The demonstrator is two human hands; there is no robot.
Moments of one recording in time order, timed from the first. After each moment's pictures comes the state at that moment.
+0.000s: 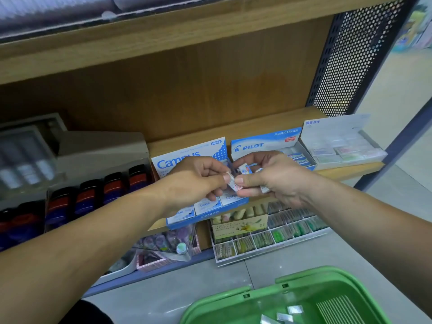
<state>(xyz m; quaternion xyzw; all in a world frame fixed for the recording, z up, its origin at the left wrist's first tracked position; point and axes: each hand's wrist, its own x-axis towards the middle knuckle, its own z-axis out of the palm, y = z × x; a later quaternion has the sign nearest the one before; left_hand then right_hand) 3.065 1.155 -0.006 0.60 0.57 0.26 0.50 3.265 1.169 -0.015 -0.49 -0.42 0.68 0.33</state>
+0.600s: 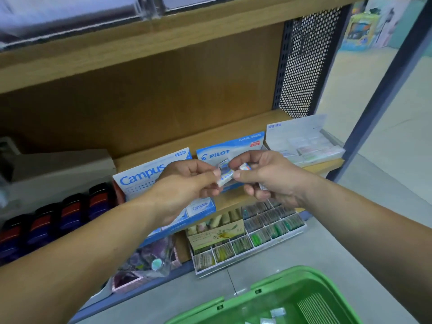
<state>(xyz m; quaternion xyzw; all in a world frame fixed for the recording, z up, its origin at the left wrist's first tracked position) 3.123 1.165 -0.009 0.50 0.52 0.36 0.60 3.330 1.172 -0.018 -0.50 -0.47 0.64 0.35</state>
